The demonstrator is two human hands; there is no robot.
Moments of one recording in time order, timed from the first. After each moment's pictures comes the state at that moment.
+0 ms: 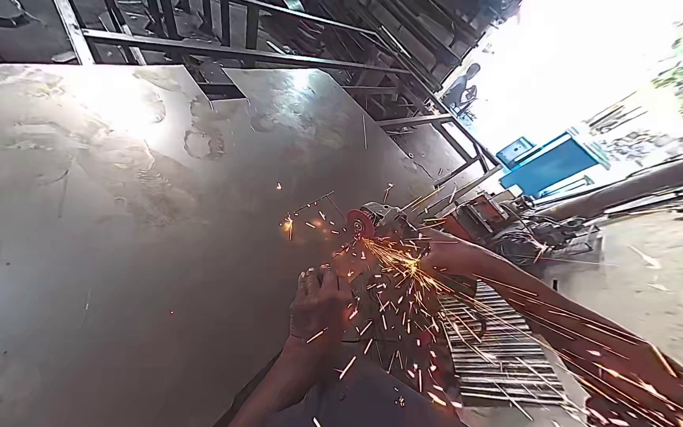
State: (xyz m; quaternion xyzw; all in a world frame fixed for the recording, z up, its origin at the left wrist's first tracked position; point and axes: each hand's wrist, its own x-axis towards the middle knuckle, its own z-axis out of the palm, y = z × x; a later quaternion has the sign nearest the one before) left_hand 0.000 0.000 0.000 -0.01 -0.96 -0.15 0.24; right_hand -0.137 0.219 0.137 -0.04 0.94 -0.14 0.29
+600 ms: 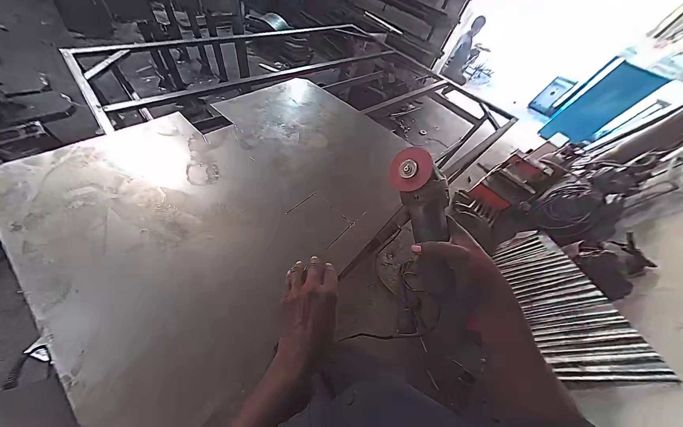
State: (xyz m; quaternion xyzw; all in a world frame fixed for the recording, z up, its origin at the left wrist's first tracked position) left_hand 0.024 -0.020 0.023 -0.08 -0.98 -0.14 0.12; right_hand -0.061 0.257 0.086 0.05 0.79 -0.61 0.08
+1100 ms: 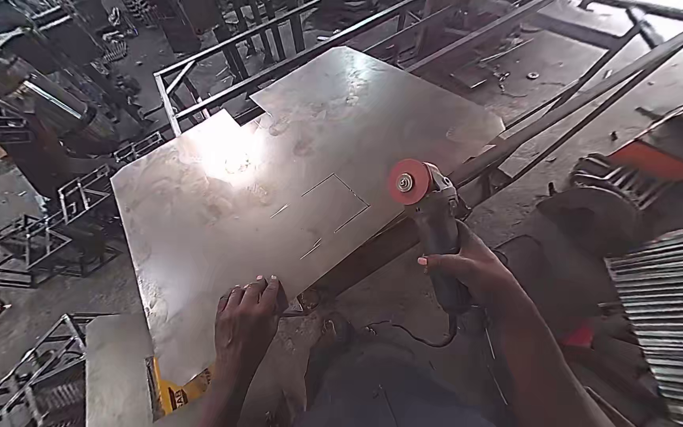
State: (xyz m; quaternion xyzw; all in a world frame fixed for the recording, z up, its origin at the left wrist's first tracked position) left_hand 0.096 -0.090 0.010 0.00 -0.98 0.07 0.16; right_hand -0.060 0.285 0.025 0.02 0.75 -0.63 0.17
